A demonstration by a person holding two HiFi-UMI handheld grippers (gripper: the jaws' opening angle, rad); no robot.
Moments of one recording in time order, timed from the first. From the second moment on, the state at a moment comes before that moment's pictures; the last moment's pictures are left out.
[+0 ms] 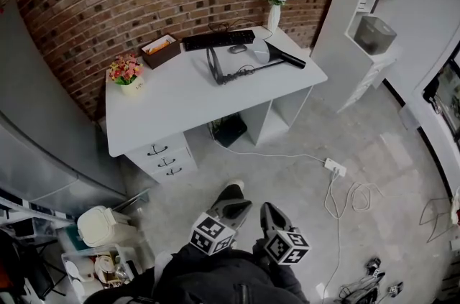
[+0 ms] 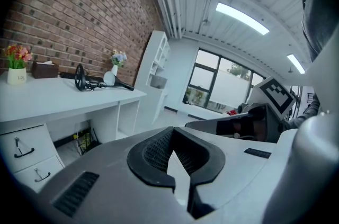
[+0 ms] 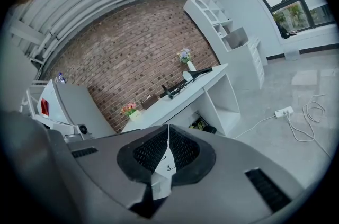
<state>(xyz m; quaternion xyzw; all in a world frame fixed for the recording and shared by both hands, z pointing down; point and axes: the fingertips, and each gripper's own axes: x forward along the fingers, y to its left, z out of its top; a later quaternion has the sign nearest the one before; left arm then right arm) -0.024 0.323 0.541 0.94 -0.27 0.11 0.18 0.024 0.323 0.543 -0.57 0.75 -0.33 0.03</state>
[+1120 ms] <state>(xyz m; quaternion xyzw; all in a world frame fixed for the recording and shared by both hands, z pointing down) 0.009 0.152 0.537 0.94 -0.26 0.12 0.19 0.054 0.160 0.550 -0.57 0.74 -0.35 0.03</state>
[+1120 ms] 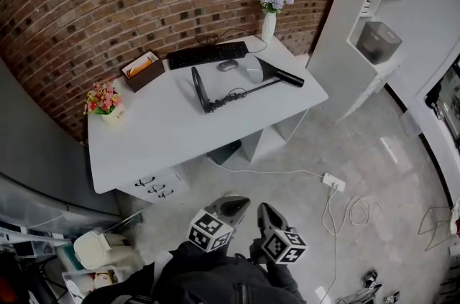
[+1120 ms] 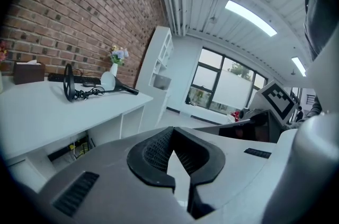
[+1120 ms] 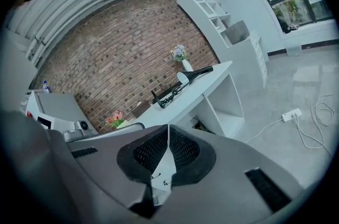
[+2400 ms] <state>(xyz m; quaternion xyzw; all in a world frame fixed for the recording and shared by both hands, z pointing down) 0.041 -0.105 0.526 0.95 -0.23 0.12 0.18 0.088 -0.081 0.548 -0.59 0.72 -0.36 0.05</state>
